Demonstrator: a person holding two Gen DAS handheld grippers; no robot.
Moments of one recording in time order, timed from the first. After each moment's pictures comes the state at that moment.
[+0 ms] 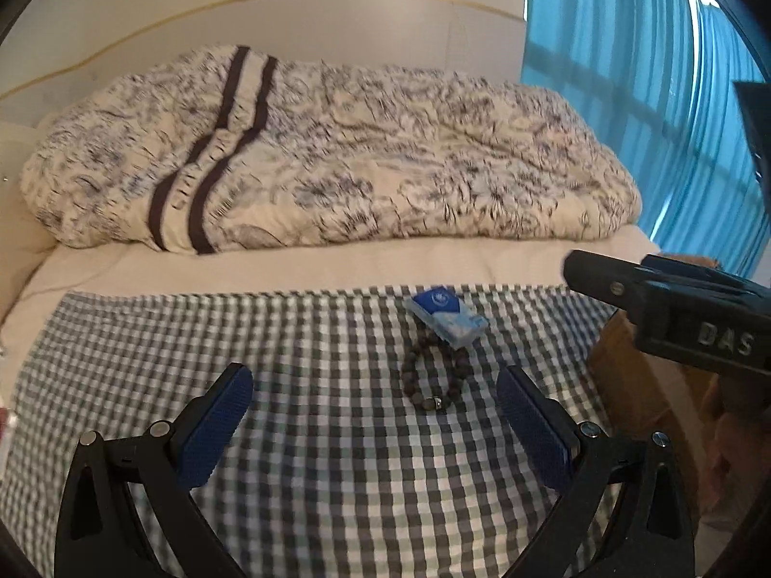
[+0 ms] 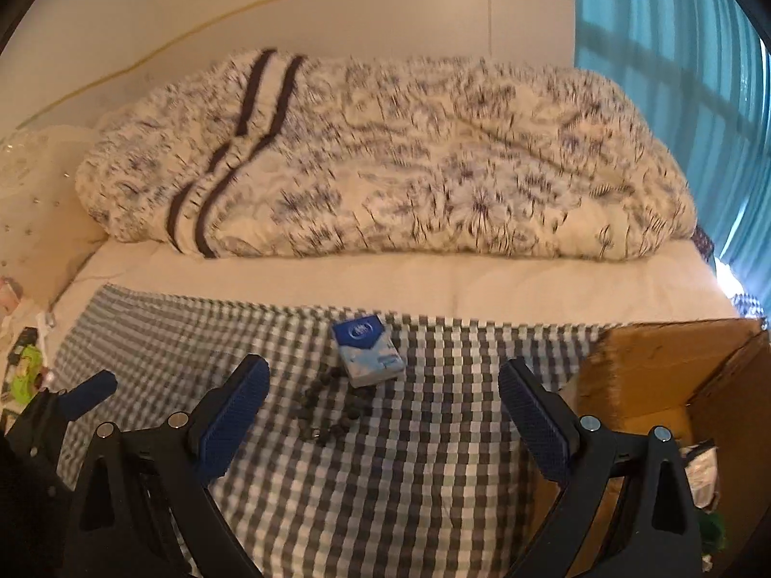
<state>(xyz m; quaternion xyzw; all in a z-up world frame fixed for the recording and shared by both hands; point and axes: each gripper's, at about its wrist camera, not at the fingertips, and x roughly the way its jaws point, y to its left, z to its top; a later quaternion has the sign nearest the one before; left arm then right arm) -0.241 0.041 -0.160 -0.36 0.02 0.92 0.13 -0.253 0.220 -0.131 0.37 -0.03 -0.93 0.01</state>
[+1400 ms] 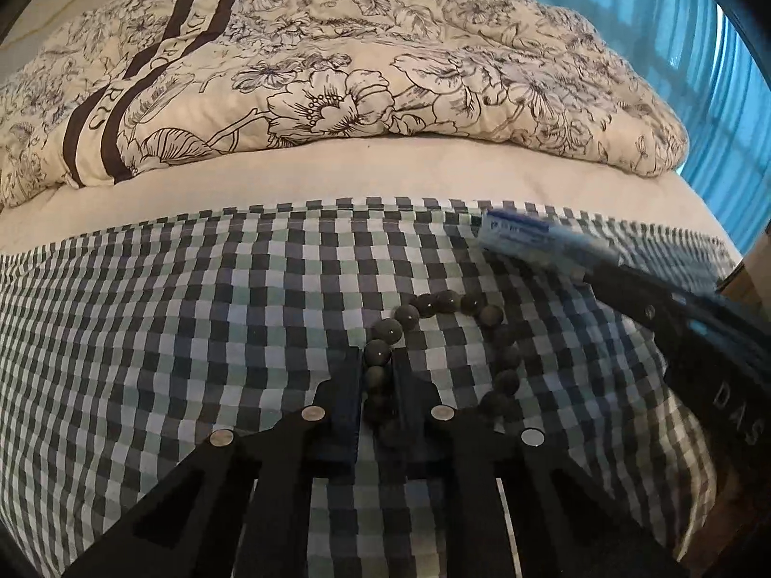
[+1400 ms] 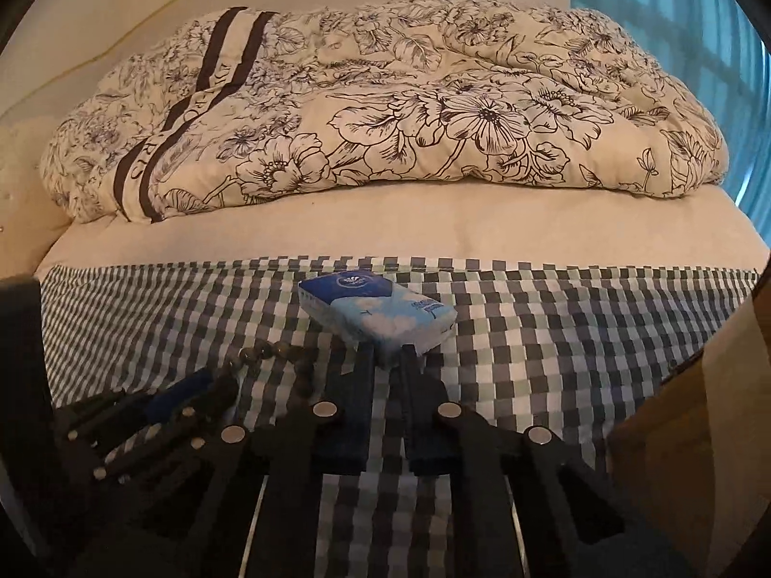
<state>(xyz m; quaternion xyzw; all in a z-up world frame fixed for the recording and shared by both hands) -0.325 0.080 -0.269 -0.44 0.01 0.89 0.12 -0.301 0.230 -0.228 0.39 -0.05 -0.92 0.00</state>
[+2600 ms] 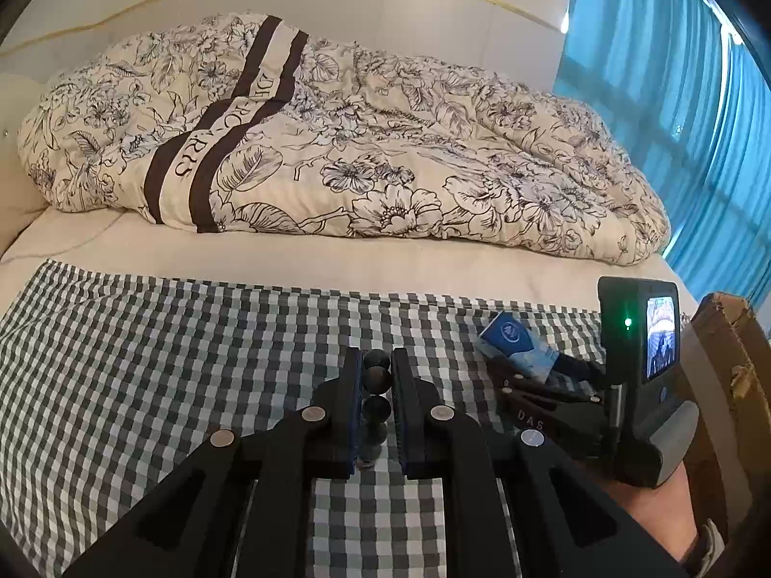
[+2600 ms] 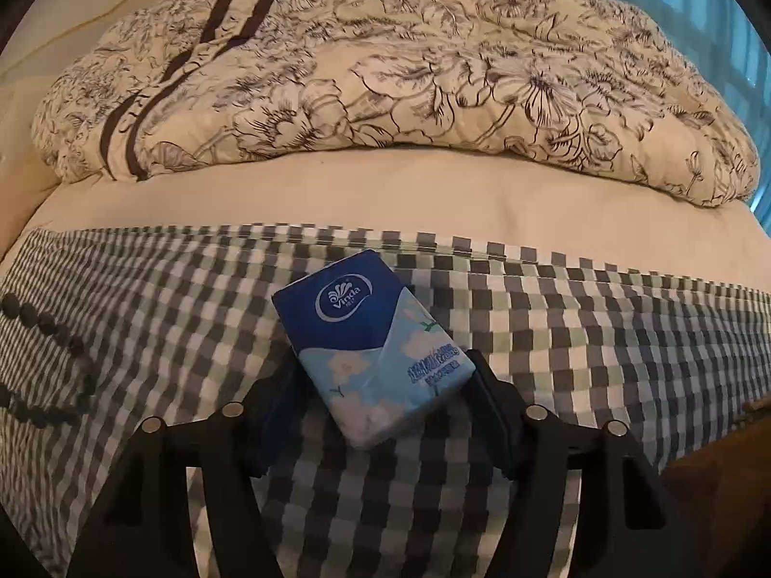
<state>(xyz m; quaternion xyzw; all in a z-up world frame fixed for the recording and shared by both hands) -0.283 0.009 -0.181 -0.36 -0.04 0.93 0.11 -0.334 0.210 -0.261 0.42 0.00 -0.91 0.01</state>
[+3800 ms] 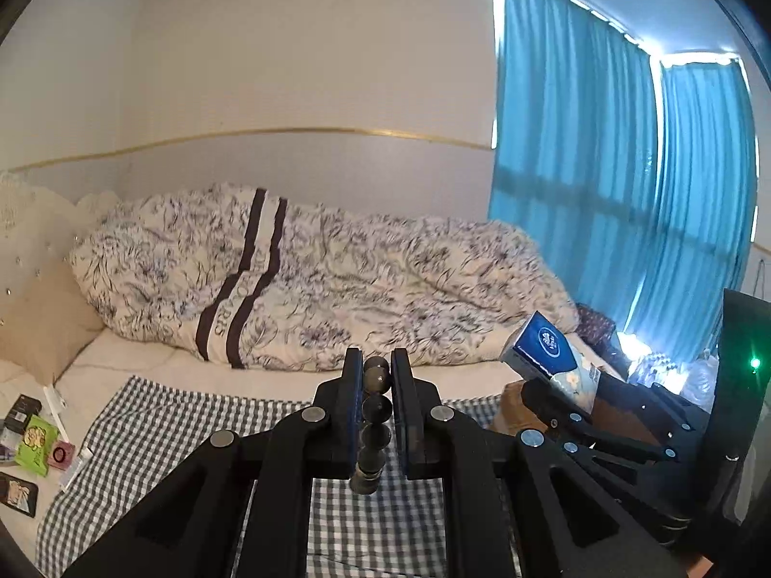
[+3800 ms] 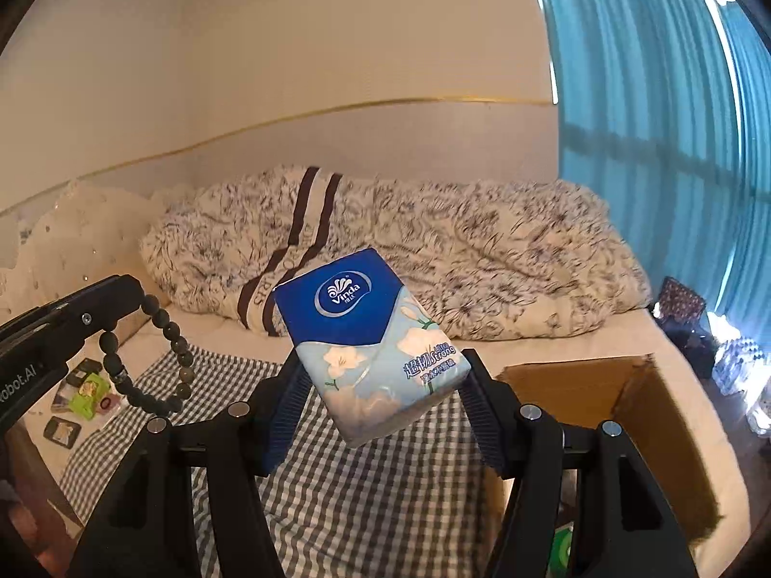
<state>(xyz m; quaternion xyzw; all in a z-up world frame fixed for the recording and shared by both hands) -0.059 0.043 0.056 -0.19 -0.01 0.97 0.13 -0.064 0.226 0.014 0.21 -0.03 -0.98 0.03</state>
